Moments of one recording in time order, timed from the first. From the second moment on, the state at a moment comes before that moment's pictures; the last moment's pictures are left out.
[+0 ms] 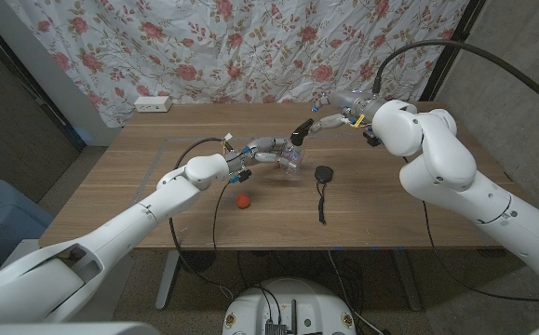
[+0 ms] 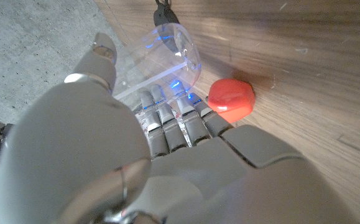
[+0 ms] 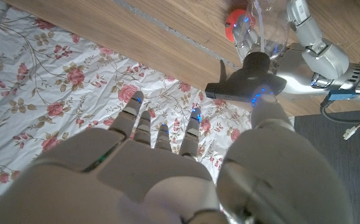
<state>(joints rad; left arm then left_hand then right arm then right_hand) 0.66 0.62 0.67 -1.50 -0.27 -0.12 -0.27 1.04 -0.05 0.36 -0.18 0.20 0.52 -0.06 0.55 0.22 0.60 -0.13 0.37 0.49 0.52 -0.05 0.30 0.24 0.28 -0.04 0.20 0.17 -0.72 -0.84 -0.60 -2.42 -0.86 -0.72 0.69 0.67 -0.10 0.39 -0.17 0.18 0.29 -0.14 0.23 0.24 -0.06 0.07 0.18 0.19 -0.02 0.16 0.20 0.24 0.23 0.17 0.18 0.16</state>
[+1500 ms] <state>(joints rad) 0.68 0.63 0.67 -1.53 -0.26 -0.10 -0.27 1.04 -0.05 0.36 -0.17 0.20 0.52 -0.06 0.55 0.22 0.61 -0.13 0.37 0.50 0.52 -0.05 0.30 0.24 0.28 -0.04 0.20 0.17 -0.61 -0.85 -0.69 -2.36 -0.86 -0.64 0.78 0.68 -0.09 0.40 -0.16 0.18 0.39 -0.16 0.29 0.26 -0.11 0.07 0.19 0.19 -0.06 0.18 0.20 0.24 0.20 0.18 0.18 0.16</state>
